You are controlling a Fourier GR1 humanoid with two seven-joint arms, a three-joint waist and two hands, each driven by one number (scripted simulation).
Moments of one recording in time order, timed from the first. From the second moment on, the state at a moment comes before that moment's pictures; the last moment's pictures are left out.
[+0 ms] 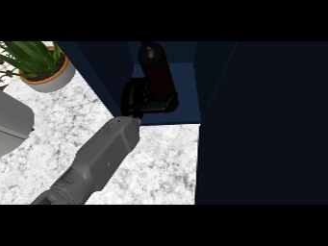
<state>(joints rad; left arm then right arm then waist) -0.90 0.00 -0.44 -0.33 0.98 0.23 -0.67 0.10 -0.04 -0.02 -2.27 -0.18 0.26 0.30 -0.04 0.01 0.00</state>
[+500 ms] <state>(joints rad) -0.96 0.00 -0.41 -0.22 0.99 0.21 -0.69 0.06 -0.04 -0.01 -2.26 -0.18 0.25 0.31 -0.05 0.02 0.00</state>
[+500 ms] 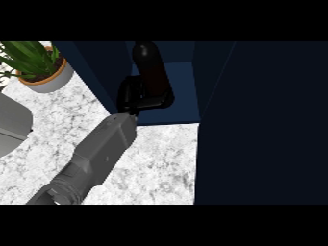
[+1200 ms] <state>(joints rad) -0.97 0.00 -0.38 -0.19 0.97 0.17 -0.85 0.05 -0.05 -0.02 -2.26 -0.18 0.25 0.32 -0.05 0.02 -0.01</state>
